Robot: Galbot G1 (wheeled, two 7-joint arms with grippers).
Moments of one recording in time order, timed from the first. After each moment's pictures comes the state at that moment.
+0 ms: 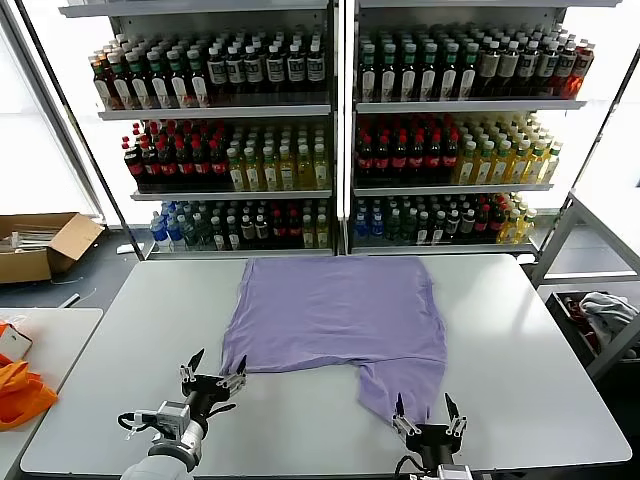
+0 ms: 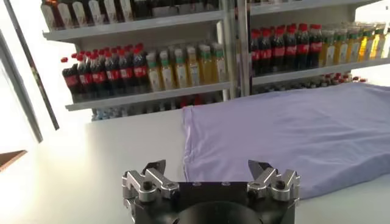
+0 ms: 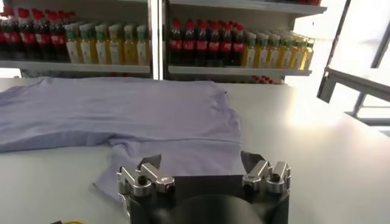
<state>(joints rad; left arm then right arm) 1.43 -1.29 -0.47 -1.98 -0.15 0.38 -0.04 -1.69 1.36 0.23 2.17 0.12 -0.33 0.48</state>
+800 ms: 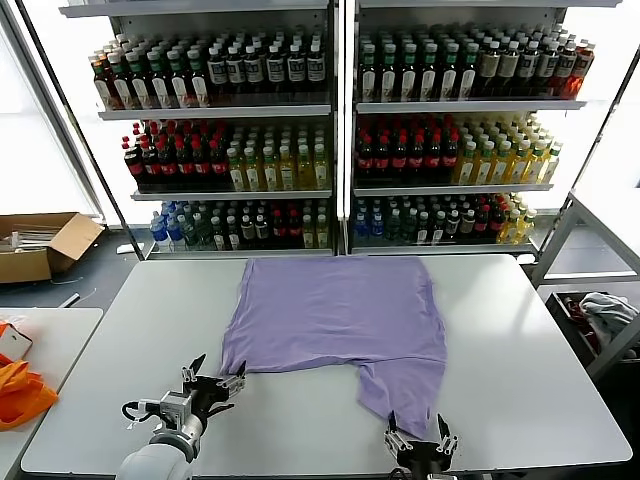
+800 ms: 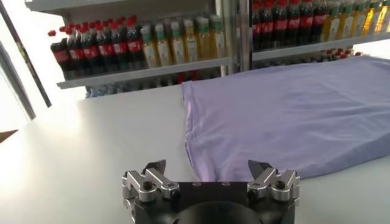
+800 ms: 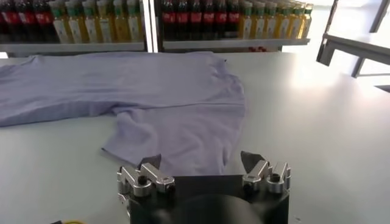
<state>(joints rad) 1.39 -1.25 -0.46 -1.94 -0.21 0.45 -0.05 -1.70 1.39 0.21 2.12 0.14 -0.32 0.51</state>
